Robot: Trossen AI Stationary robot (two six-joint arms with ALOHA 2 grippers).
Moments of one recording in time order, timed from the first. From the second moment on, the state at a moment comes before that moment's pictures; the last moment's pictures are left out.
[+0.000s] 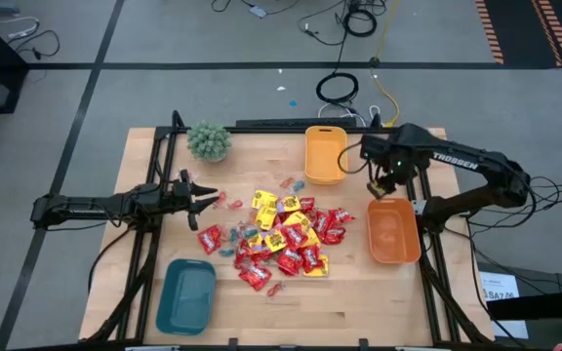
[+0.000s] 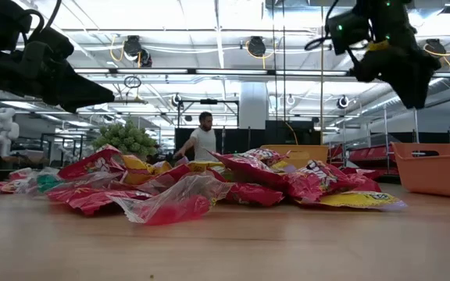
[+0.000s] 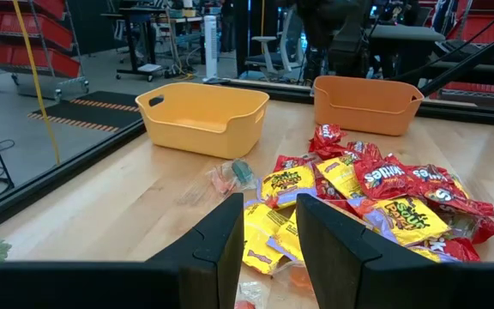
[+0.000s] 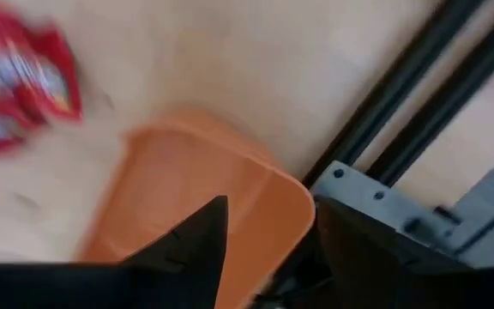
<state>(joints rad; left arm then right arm) 0.05 0.19 0.00 0.04 -0.19 -0.05 -0.47 1.30 1.11 -1.56 0.02 0.51</state>
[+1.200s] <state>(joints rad) 0.05 0.19 0.00 0.04 -0.19 -0.05 -0.36 1.34 0.84 -1.20 -0.01 0.05</state>
